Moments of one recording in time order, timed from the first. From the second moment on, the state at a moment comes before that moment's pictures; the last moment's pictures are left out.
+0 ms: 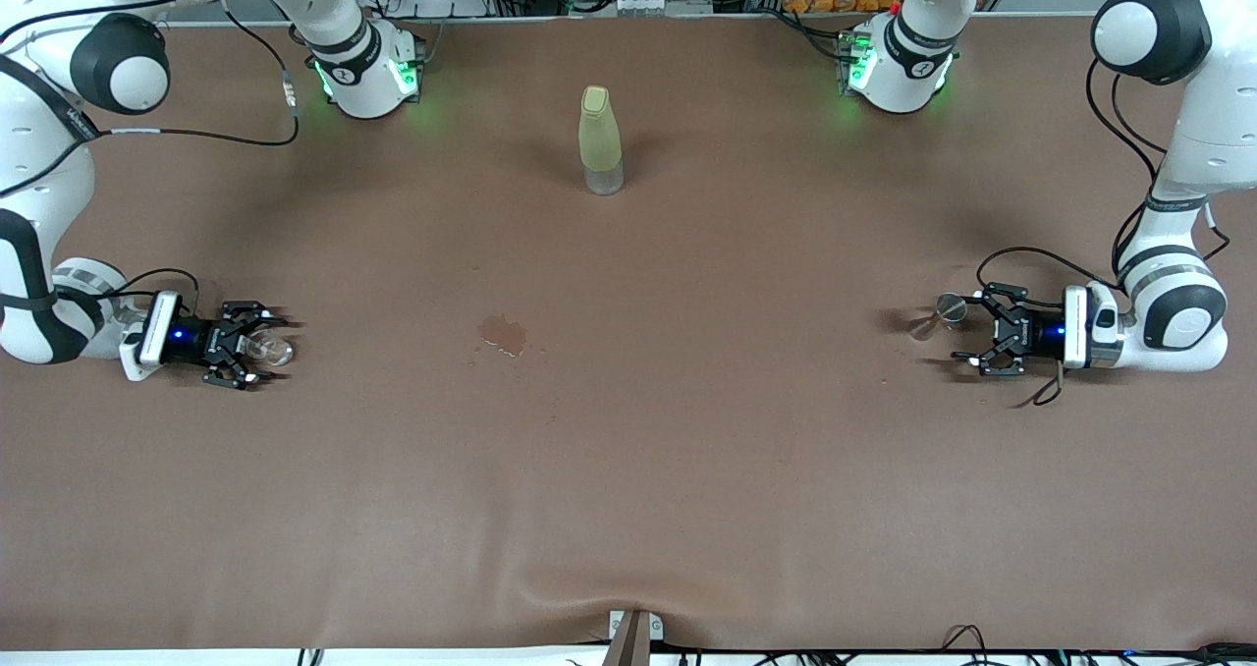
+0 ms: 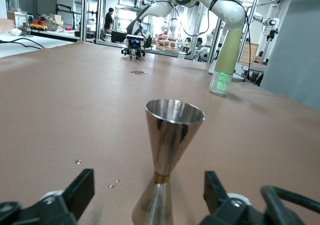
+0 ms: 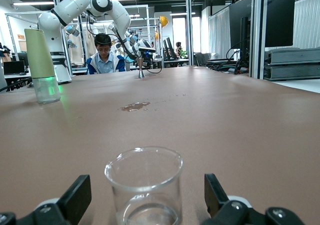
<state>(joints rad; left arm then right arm) 0.45 0.93 -0.04 -1.59 -0.92 1.43 2.46 -0.53 1.07 -0.09 -1.49 1.12 1.37 -2.61</state>
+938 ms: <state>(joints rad) 0.43 0.95 -0.04 -1.63 -0.97 1.44 2.49 -0.54 1.07 -0.09 -1.49 1.12 1.34 -2.61</state>
